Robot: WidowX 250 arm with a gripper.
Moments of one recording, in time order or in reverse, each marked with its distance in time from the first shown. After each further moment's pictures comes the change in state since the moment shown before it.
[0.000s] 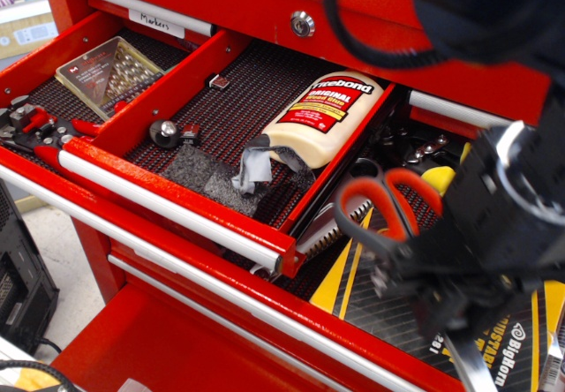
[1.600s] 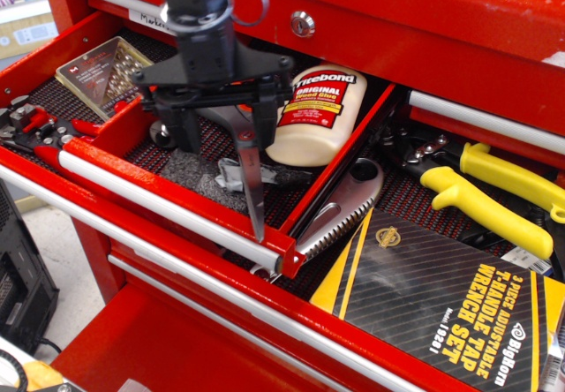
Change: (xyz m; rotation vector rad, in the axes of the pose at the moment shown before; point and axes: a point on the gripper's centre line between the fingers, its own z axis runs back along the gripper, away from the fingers) arm 0.153 0.087 -0.034 -0.262 -0.061 -0.155
